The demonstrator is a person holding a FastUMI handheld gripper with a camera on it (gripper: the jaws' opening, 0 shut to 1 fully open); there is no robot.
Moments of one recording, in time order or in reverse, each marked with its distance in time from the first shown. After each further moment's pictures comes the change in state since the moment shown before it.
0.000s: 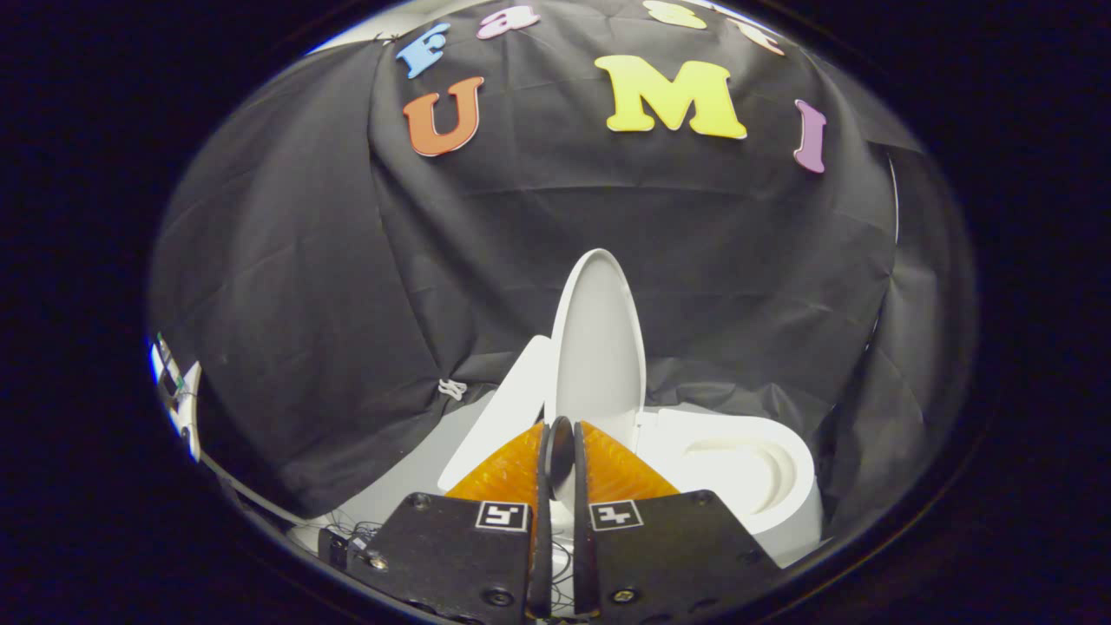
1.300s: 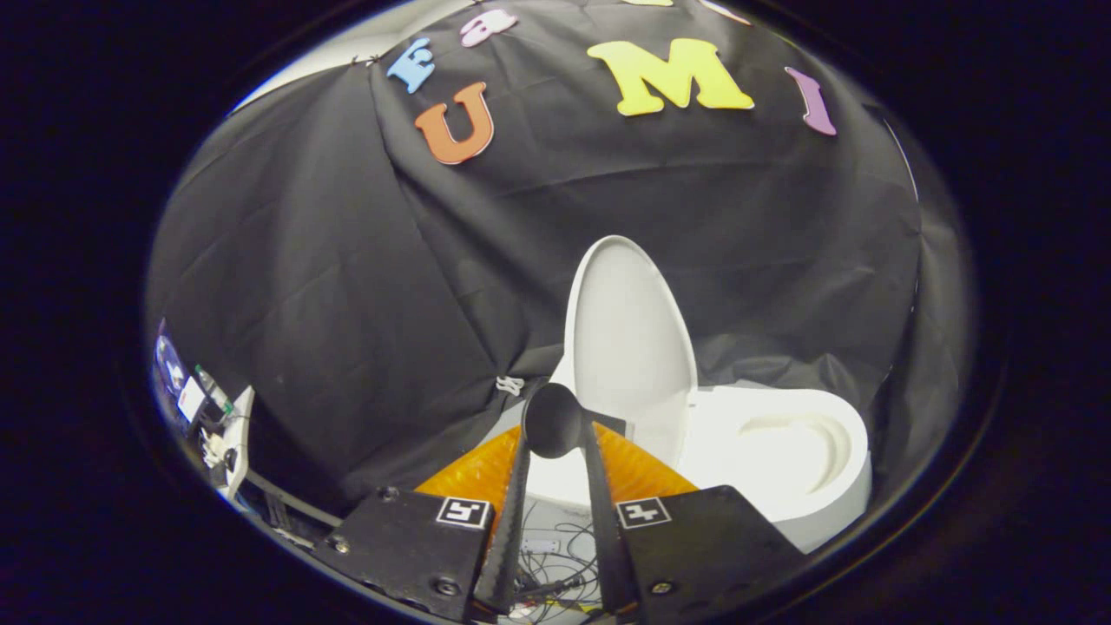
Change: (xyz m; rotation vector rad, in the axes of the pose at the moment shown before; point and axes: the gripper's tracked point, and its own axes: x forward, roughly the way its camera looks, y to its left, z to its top) arm -0.026 0.018 -0.010 0.128 0.047 0.213
